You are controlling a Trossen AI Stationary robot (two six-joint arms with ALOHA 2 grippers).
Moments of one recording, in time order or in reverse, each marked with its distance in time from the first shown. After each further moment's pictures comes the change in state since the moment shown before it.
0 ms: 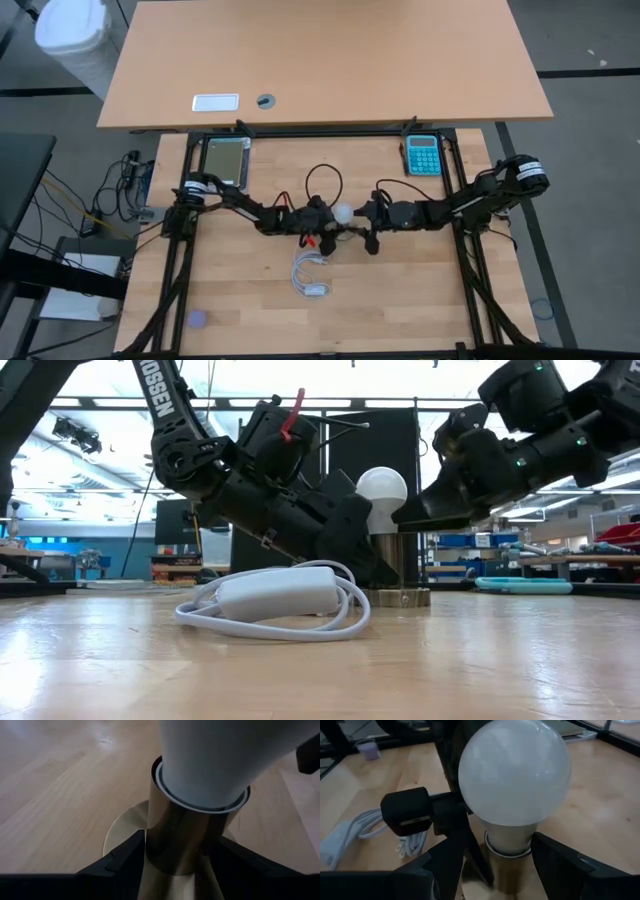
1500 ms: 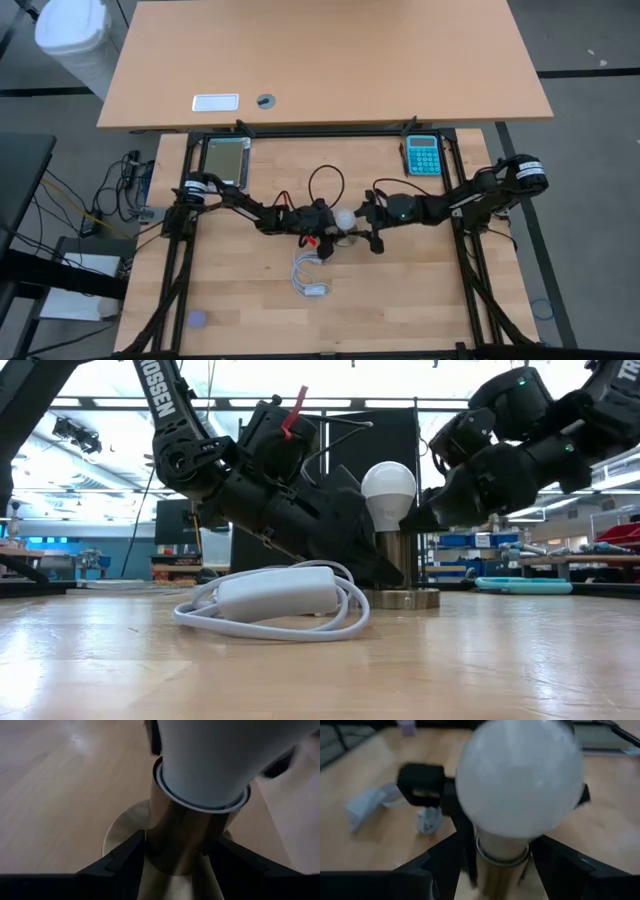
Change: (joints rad) left arm -0.002 0.000 0.000 0.006 0.132 0.051; right arm -0.088 0.000 0.000 -0.013 -0.245 -0.213
